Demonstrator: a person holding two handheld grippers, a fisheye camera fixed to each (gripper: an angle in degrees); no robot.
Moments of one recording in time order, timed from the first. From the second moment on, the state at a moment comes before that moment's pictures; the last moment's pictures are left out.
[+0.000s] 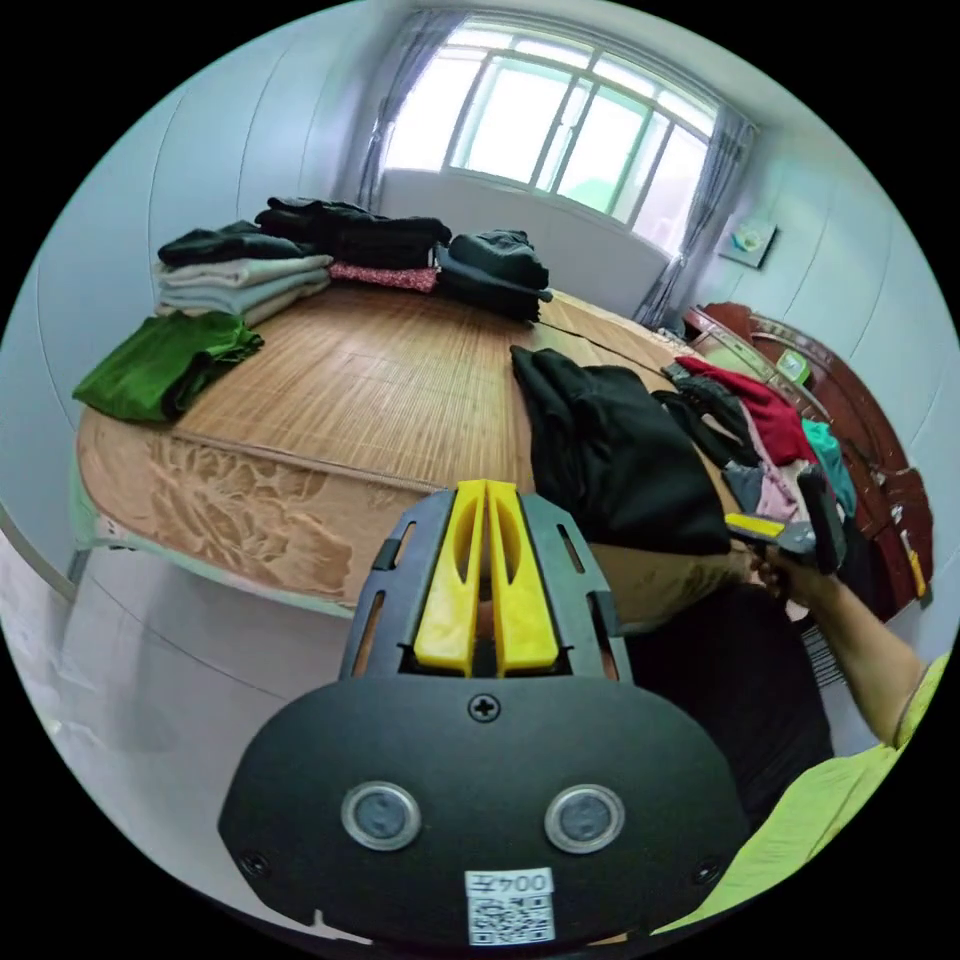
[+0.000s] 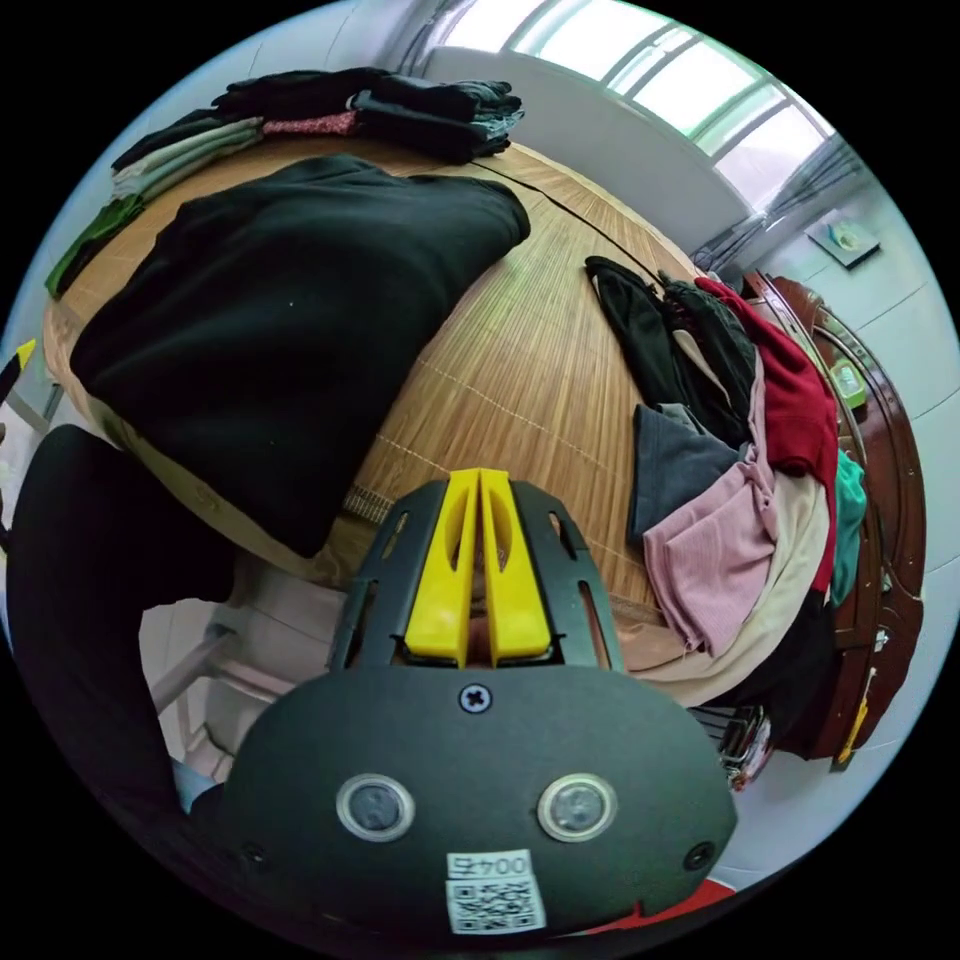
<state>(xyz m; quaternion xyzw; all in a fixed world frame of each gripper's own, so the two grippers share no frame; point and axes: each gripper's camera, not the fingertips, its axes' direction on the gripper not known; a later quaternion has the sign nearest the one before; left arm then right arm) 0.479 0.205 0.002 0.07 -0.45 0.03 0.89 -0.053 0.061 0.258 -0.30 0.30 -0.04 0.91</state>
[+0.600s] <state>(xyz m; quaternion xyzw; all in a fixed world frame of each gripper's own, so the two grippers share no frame) 0.428 0.271 0.115 -0.13 -0.43 0.12 0.88 -0.082 0.091 0.129 -0.11 0.17 0.10 0.97</state>
